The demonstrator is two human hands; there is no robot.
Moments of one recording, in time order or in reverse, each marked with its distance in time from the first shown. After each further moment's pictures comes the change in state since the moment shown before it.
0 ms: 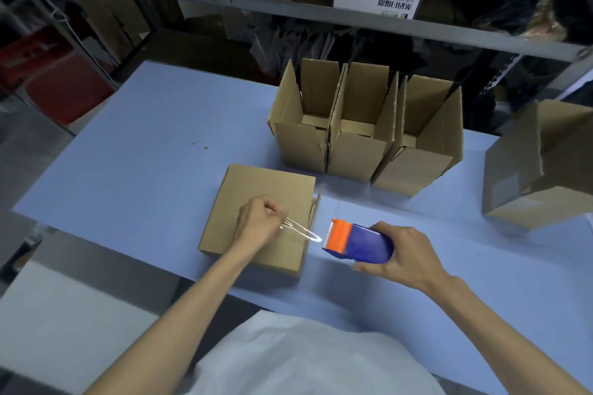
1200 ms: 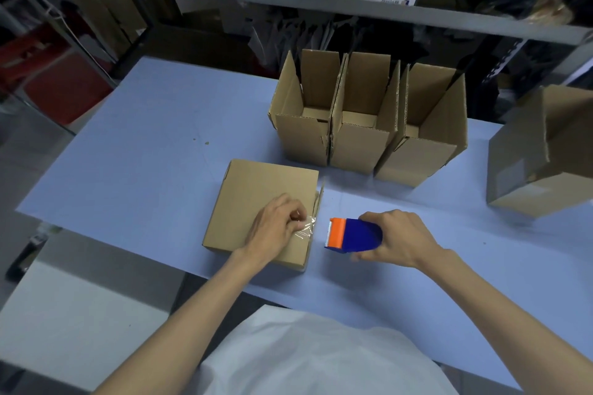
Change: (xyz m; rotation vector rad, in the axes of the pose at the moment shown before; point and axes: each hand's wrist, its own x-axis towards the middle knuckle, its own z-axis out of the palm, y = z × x) left_hand -0.014 -0.014 0.009 0.265 -0.106 0.578; right_hand 0.023 -0.001 0.005 -0.238 -0.207 -0.075
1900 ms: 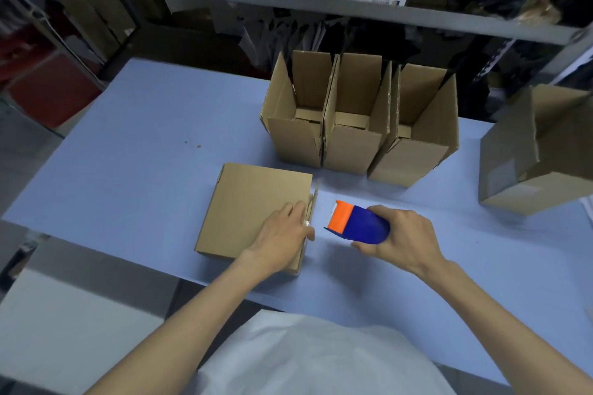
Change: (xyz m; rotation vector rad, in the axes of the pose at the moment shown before) left_hand 0.006 0.012 0.015 0.504 -0.279 0.250; right_hand -0.016 -0.010 -0.011 0.121 0.257 0.212
